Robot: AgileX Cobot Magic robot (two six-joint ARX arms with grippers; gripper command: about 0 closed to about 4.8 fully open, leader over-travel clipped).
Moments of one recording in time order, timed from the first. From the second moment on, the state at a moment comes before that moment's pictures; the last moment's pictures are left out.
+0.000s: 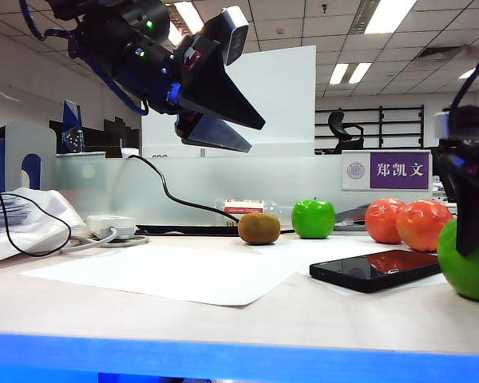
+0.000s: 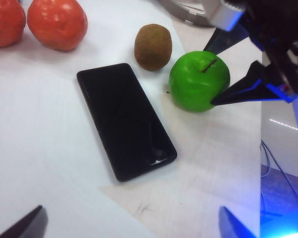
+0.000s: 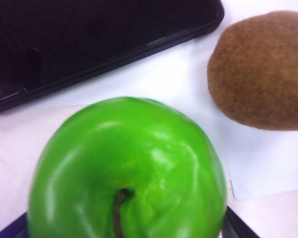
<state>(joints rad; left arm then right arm) -0.46 1.82 1.44 -0.50 0.85 0.59 0.23 1.16 0.63 -0.49 -0.03 0.03</state>
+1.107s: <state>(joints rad) -0.46 1.82 1.44 -0.49 0.83 0.59 0.34 1.18 0.63 -0.12 -0.26 0.07</state>
